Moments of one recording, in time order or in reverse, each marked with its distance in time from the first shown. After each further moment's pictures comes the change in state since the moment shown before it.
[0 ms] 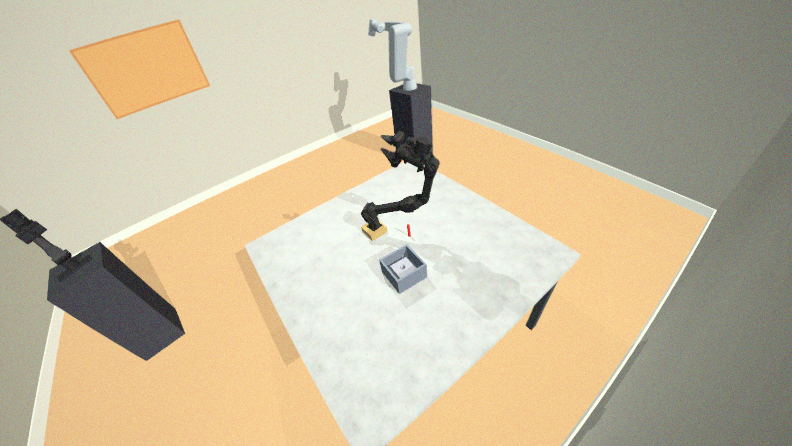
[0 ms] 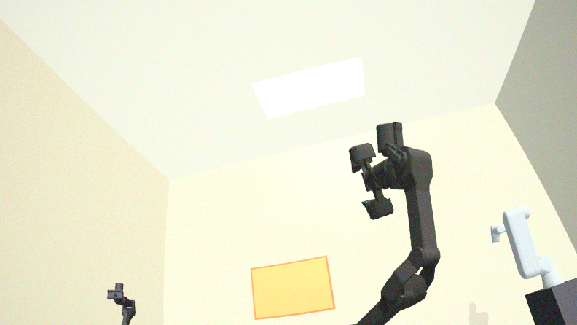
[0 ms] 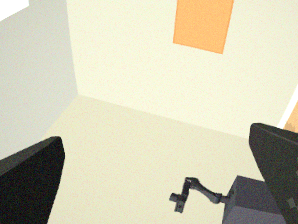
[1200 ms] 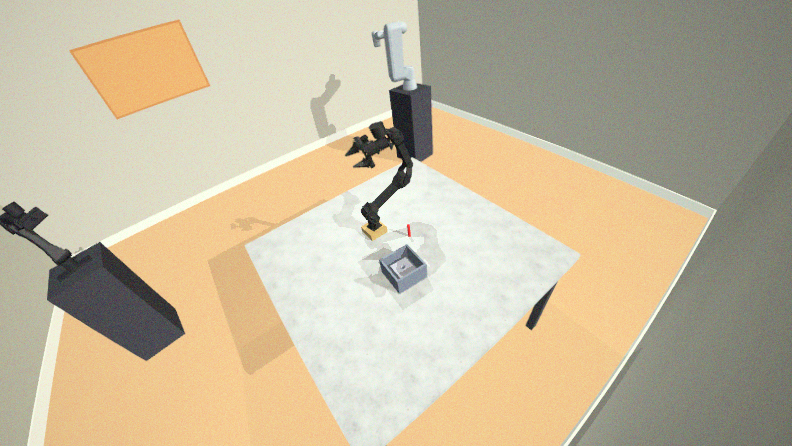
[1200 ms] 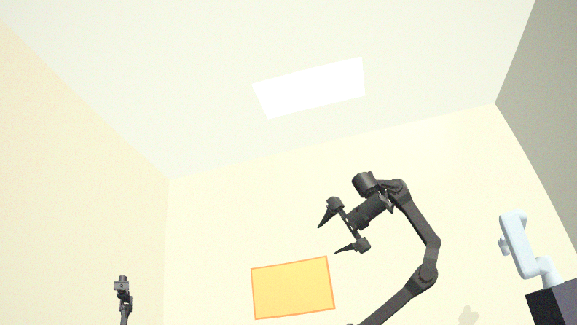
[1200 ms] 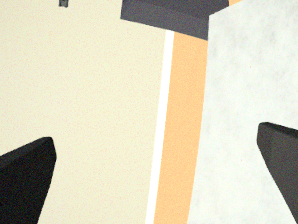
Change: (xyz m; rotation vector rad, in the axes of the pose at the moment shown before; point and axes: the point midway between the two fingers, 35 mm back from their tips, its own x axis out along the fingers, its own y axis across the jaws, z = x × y) arm 0.129 -0.103 -0.070 -0.060 0.923 -0.330
